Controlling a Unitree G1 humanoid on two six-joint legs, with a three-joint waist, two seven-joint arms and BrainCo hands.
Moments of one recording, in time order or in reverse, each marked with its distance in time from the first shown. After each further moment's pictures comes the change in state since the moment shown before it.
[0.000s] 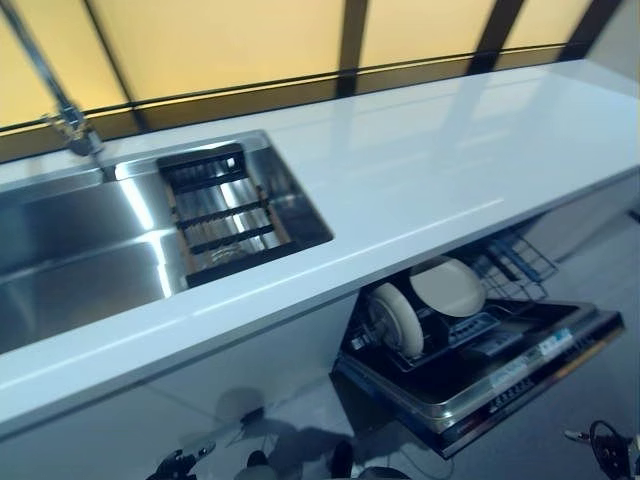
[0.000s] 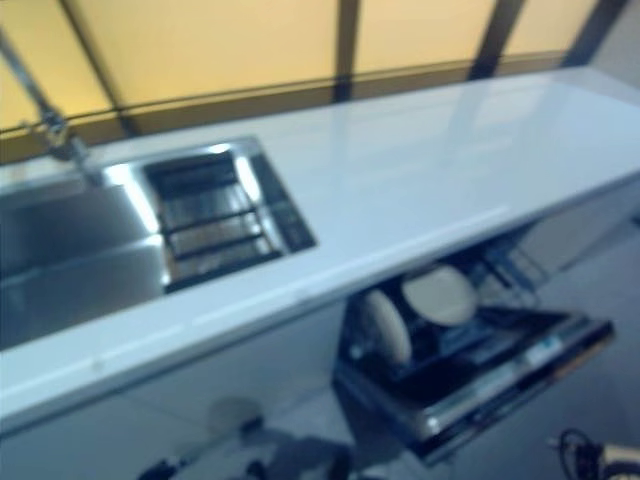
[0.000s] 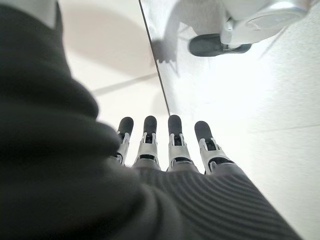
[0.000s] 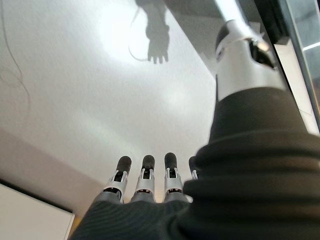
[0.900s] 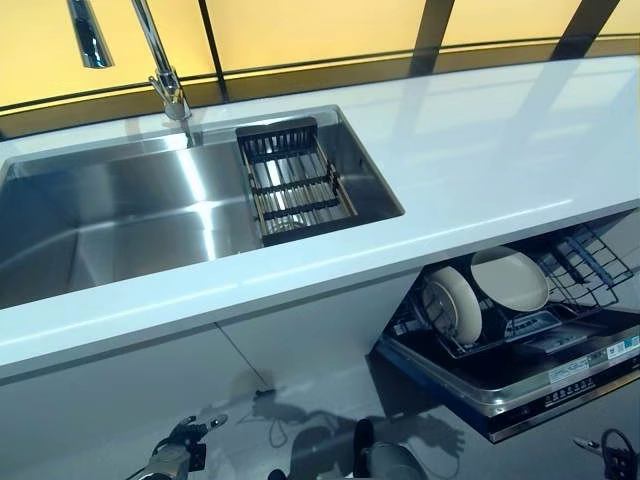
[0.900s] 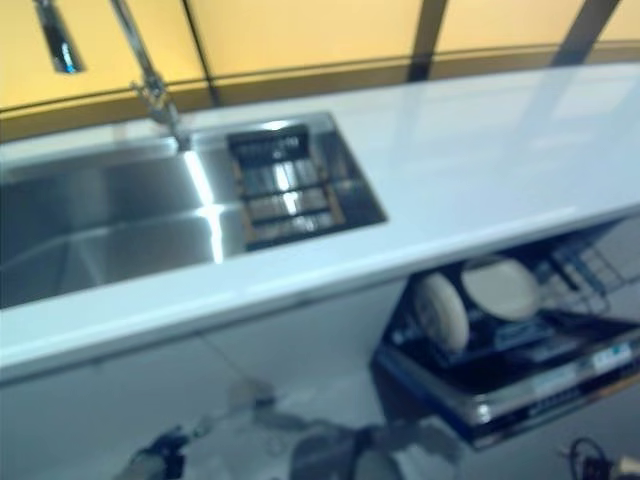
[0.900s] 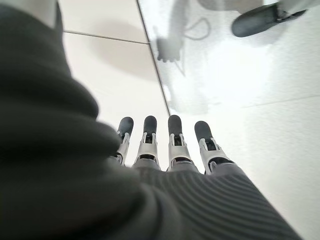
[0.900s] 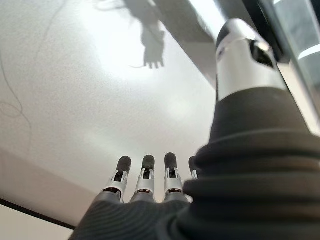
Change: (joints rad) left arm -0.099 0.037 -0.116 -0.005 0.022 0.021 -0.008; right arm 0.067 0.001 -0.107 0.058 0.105 -0.004 -0.042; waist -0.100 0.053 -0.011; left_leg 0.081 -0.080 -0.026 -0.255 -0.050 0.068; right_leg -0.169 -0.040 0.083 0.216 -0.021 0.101
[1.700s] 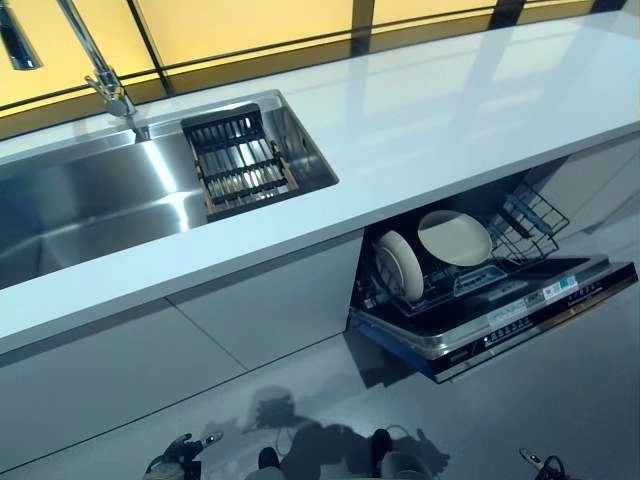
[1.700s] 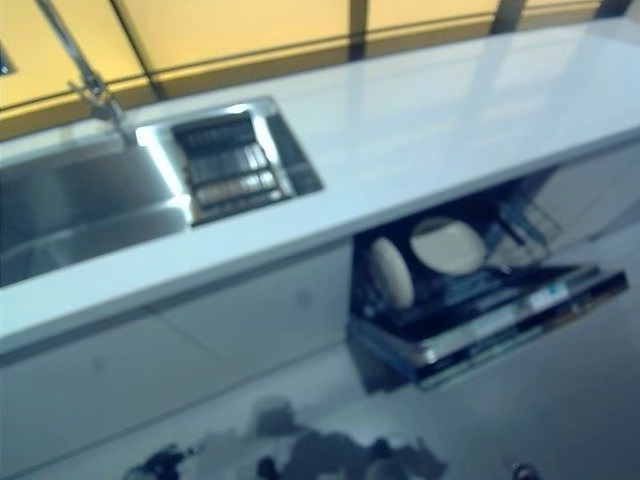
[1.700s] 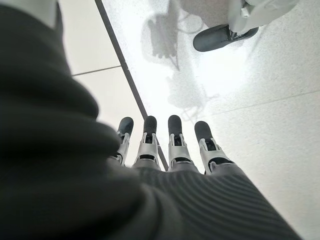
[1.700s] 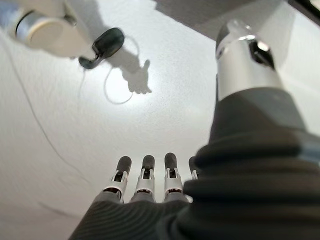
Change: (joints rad) left arm 0.055 -0.016 0.039 -0.029 -0.003 -0.002 -0.017; right arm 0.022 0.258 0.005 0.005 0.456 -0.143 -0.166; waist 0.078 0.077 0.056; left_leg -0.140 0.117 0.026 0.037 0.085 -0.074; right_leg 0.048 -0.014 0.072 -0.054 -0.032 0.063
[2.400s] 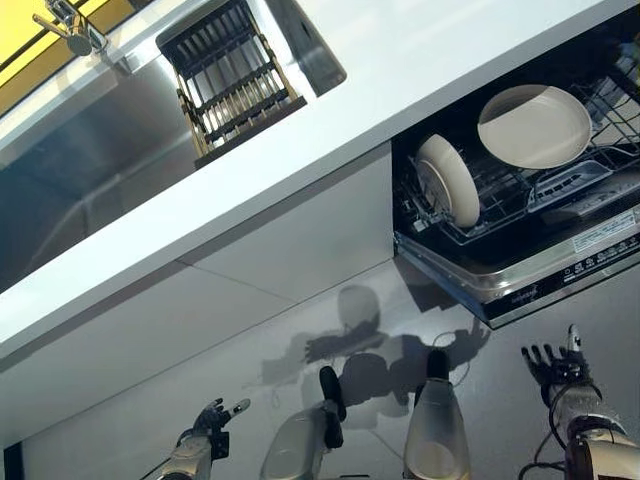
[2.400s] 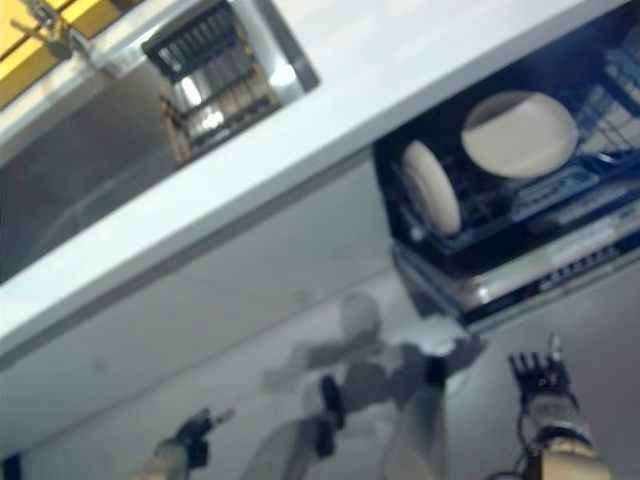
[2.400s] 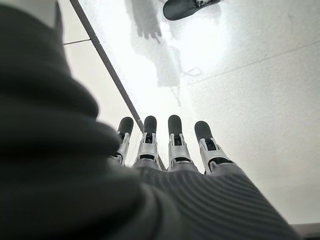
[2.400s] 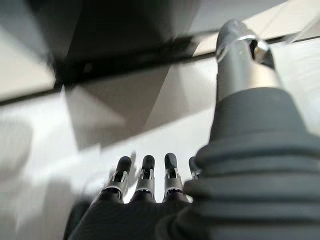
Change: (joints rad) left arm -0.035 -0.087 -0.069 -0.055 -0.093 -0.068 -0.003; right arm -0.350 -0.063 -0.063 -0.138 0.763 -0.202 0.224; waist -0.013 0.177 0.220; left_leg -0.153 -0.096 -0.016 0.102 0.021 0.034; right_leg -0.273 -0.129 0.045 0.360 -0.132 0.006
